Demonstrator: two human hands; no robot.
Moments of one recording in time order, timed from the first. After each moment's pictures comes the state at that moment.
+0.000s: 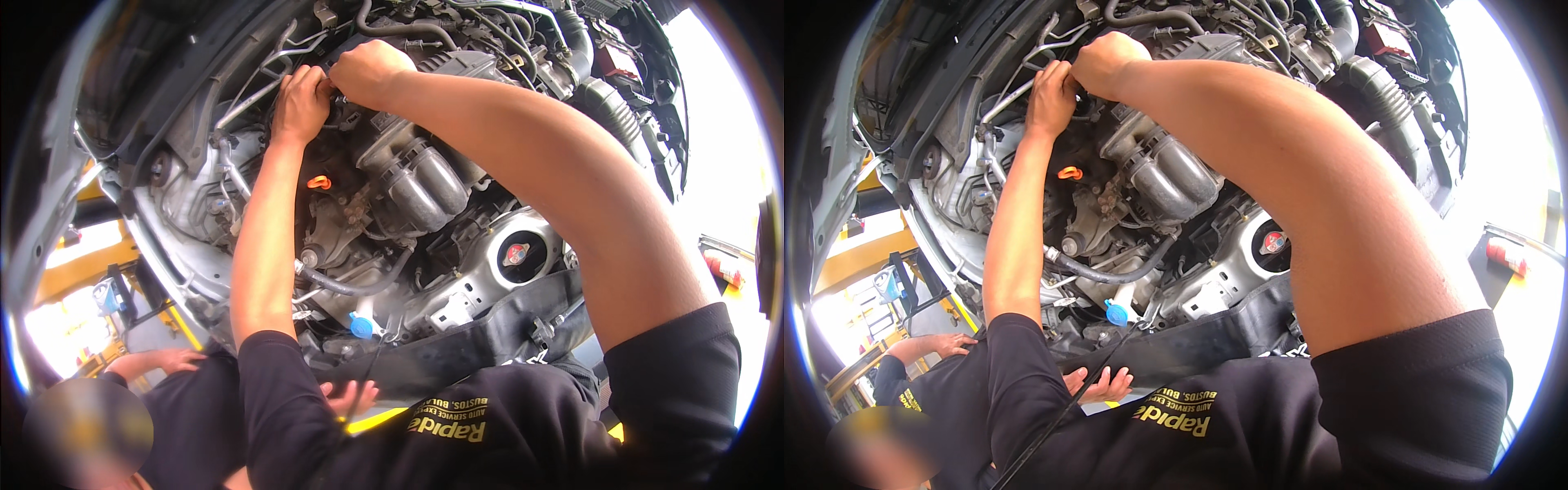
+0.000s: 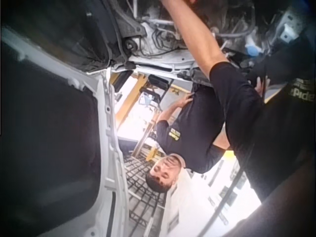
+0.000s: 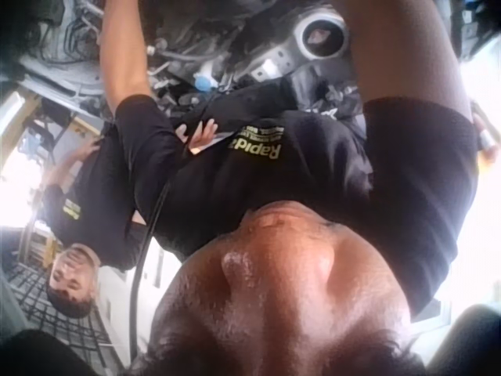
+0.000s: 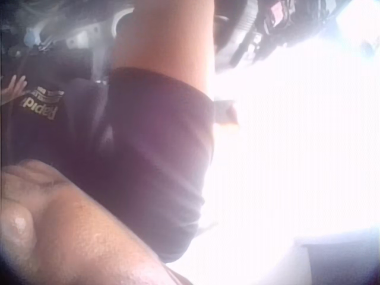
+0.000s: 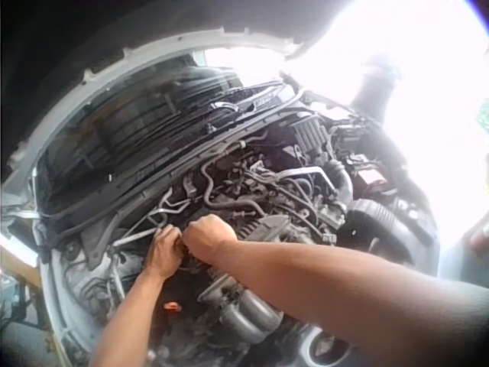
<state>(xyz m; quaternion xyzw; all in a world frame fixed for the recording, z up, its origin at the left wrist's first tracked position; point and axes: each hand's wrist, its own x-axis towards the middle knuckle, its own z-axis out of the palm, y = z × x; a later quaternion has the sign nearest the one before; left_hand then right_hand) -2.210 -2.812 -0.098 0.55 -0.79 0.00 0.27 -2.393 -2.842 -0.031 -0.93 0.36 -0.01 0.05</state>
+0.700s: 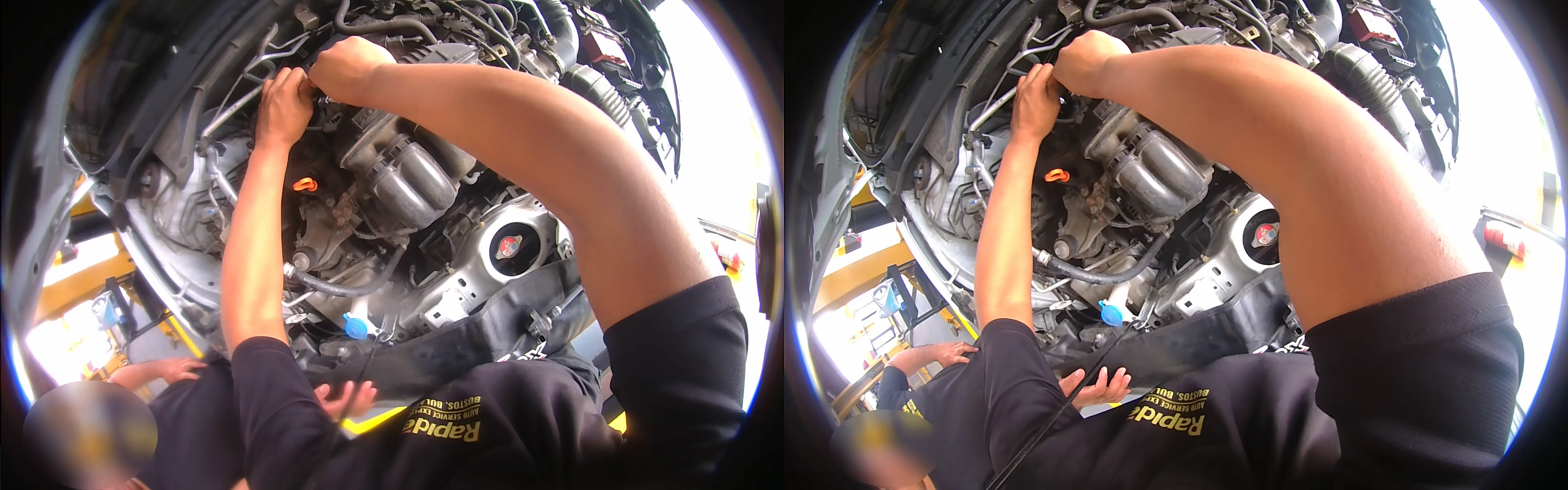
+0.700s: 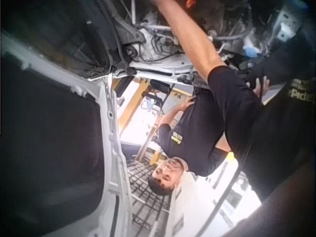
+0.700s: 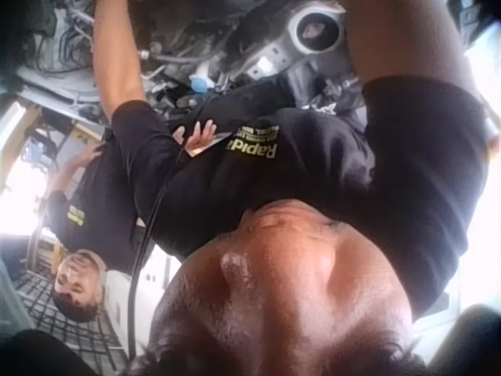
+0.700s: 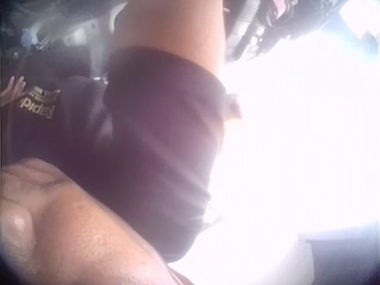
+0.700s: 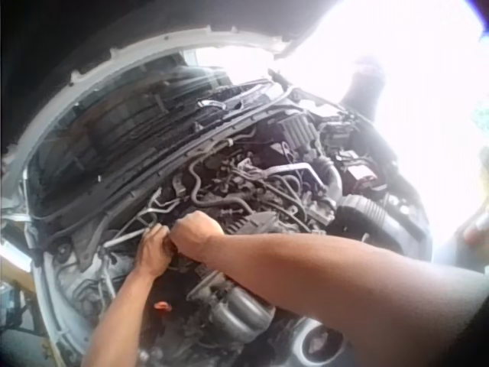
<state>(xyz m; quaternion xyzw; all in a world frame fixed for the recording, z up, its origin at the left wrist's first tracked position) -2.216 -2.812 -0.094 0.55 -0.79 0.03 0.26 -2.393 -2.847 -0.030 -0.92 0.37 0.01 0.08</state>
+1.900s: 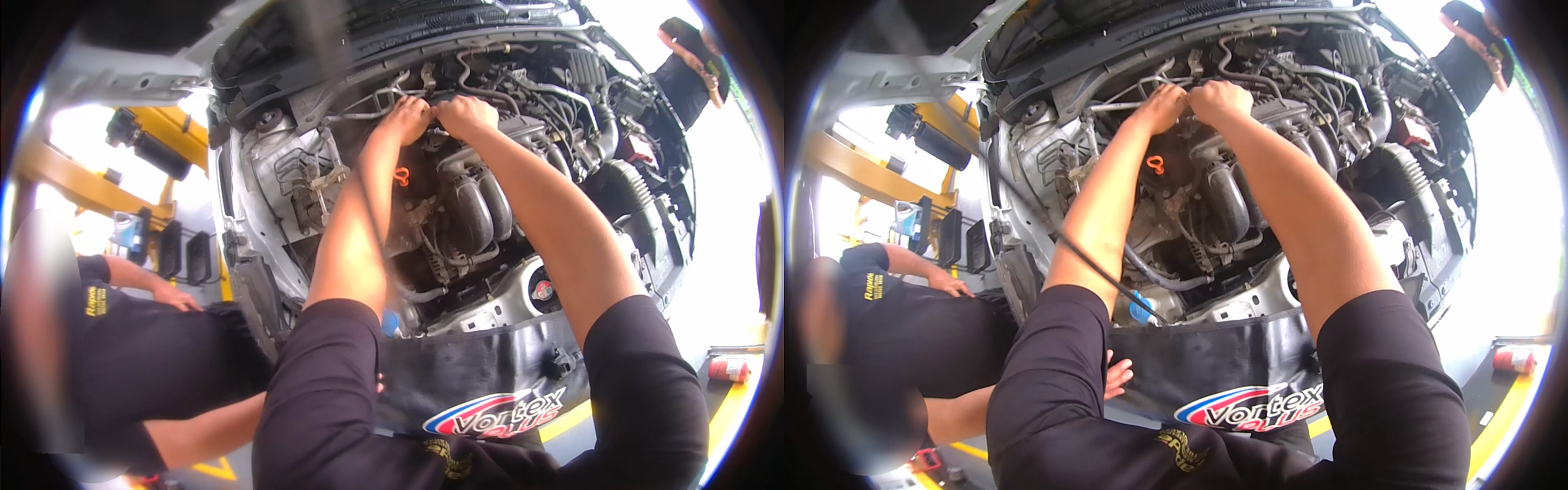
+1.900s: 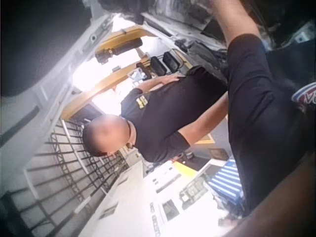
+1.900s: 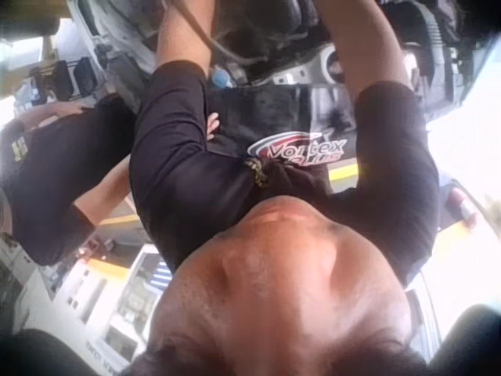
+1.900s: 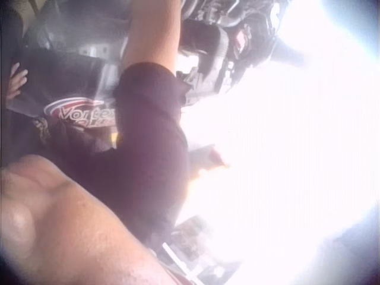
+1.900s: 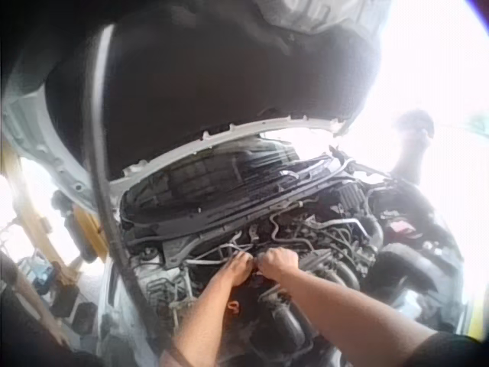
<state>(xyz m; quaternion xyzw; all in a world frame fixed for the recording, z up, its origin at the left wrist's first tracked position) -2.198 -2.799 -0.081 0.57 -0.81 0.00 0.16 -2.381 -2.791 -0.013 -0.80 0.58 -0.11 0.13</state>
